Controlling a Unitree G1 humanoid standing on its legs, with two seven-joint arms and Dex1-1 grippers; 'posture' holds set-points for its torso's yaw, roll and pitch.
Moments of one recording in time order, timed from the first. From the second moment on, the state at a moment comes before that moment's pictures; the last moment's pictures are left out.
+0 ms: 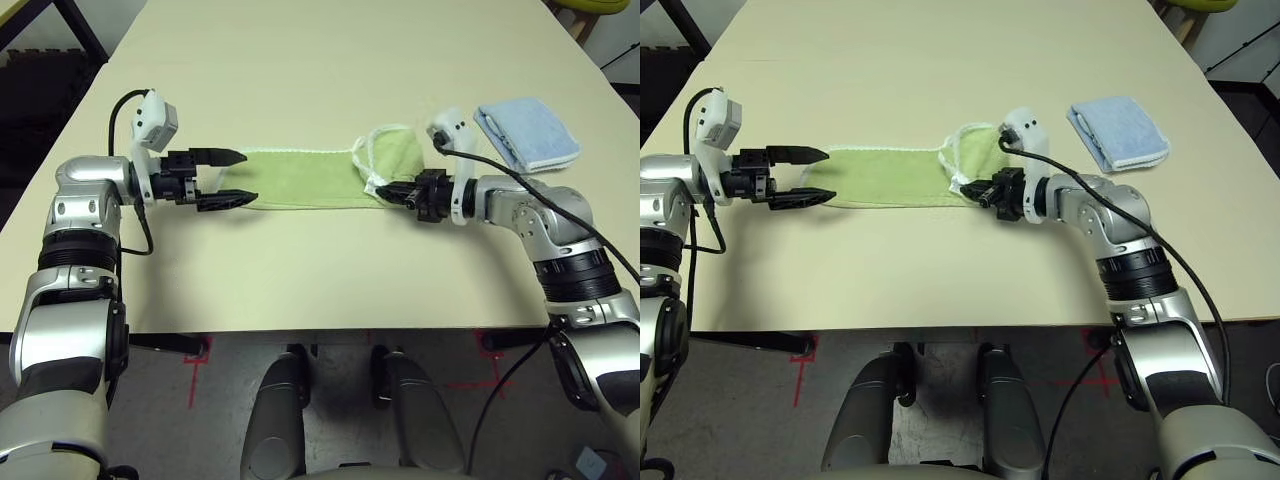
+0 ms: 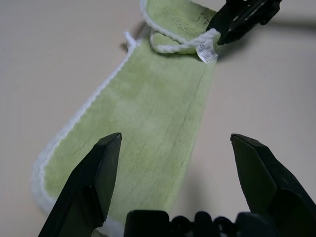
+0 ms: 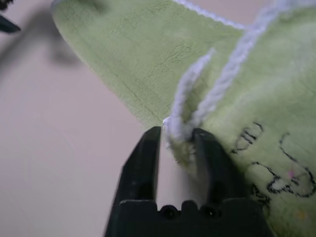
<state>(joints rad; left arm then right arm) -0.94 0.74 0.04 0.83 -0.19 0.01 -1.53 -0.78 -0.45 0.17 0.16 0.37 0.78 0.80</state>
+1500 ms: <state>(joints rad) -0.93 0.73 0.03 0.78 -0.22 0.05 -1.52 -0.92 -0.50 -0.06 0.72 0.33 -0.09 1.19</state>
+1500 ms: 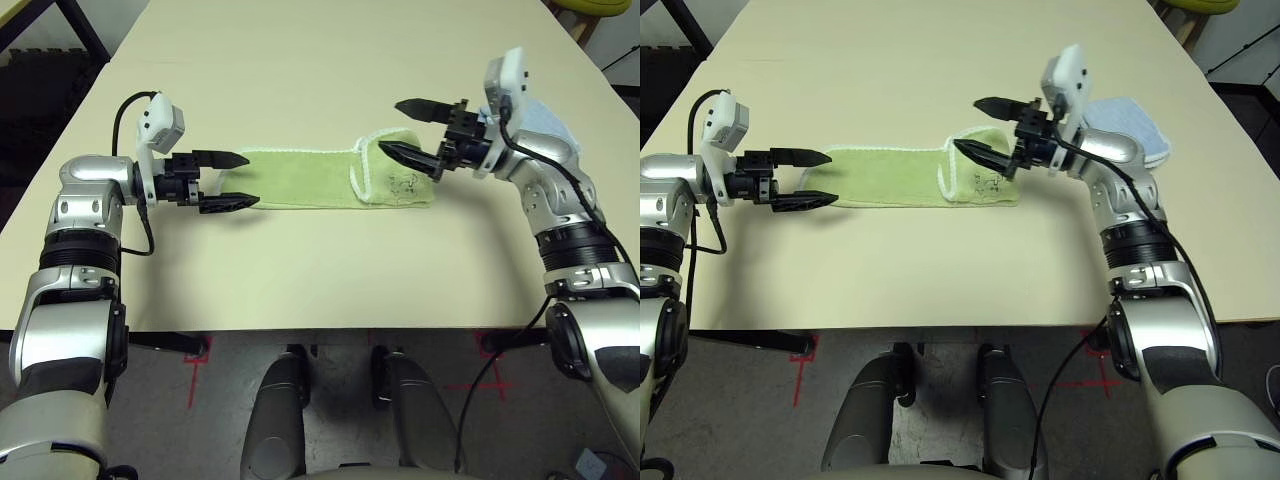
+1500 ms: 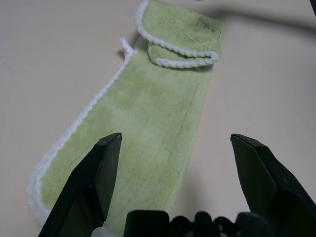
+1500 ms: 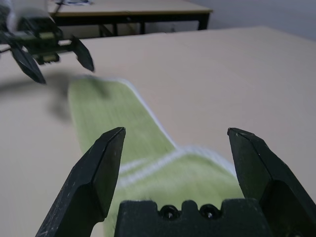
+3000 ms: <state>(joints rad) -0.85 0.74 0.04 0.65 -0.25 0.12 -1.50 -1.03 -0.27 -0.10 1.22 0.12 -0.42 1.05</state>
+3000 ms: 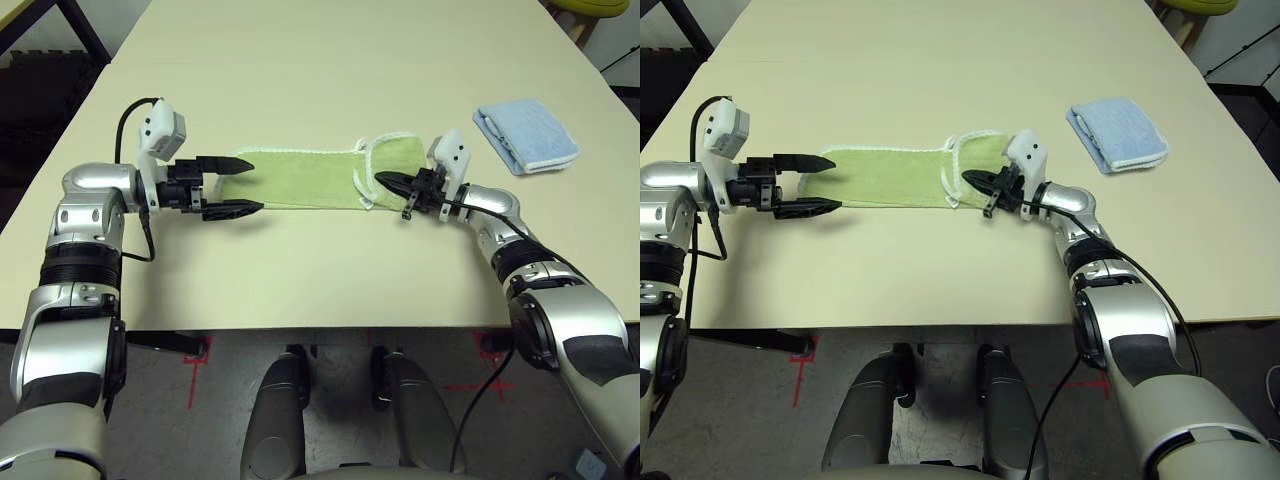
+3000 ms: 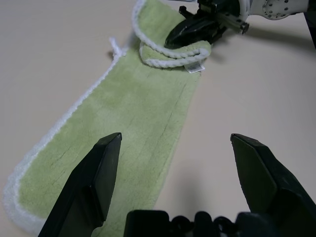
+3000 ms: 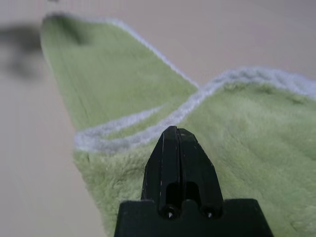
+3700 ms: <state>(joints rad) -0.85 0.74 0.04 0.66 -0.25 0.11 -1.49 -1.13 -0.22 -0.12 1.27 0.03 -0.24 0.52</state>
